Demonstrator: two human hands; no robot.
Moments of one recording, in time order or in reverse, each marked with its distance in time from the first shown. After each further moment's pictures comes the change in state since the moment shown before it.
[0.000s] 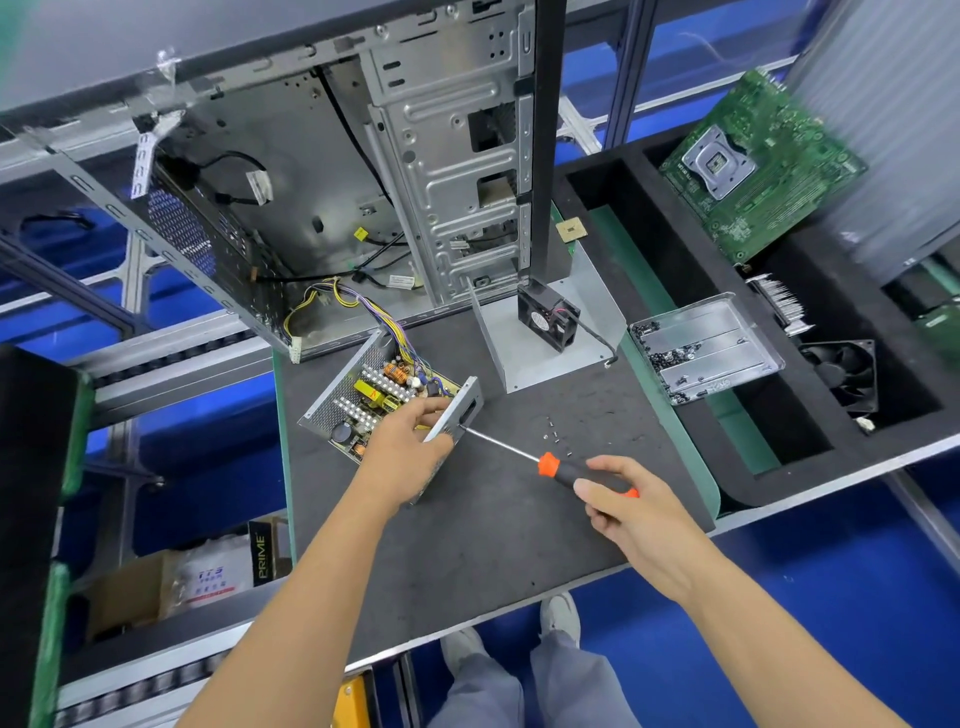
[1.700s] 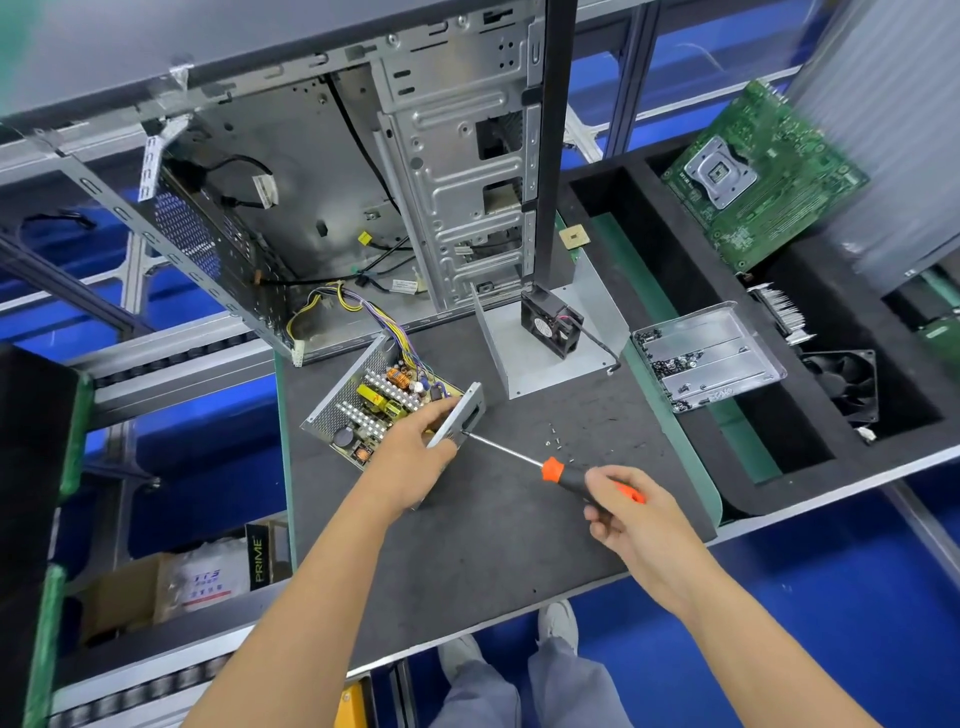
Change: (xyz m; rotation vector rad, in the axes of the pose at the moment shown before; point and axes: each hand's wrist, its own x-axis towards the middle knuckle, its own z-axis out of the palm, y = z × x) left_hand 0.008 -0.008 0.001 0.005 -0.102 0.009; right_hand -0.004 -0.003 0.009 0.097 0.036 0.010
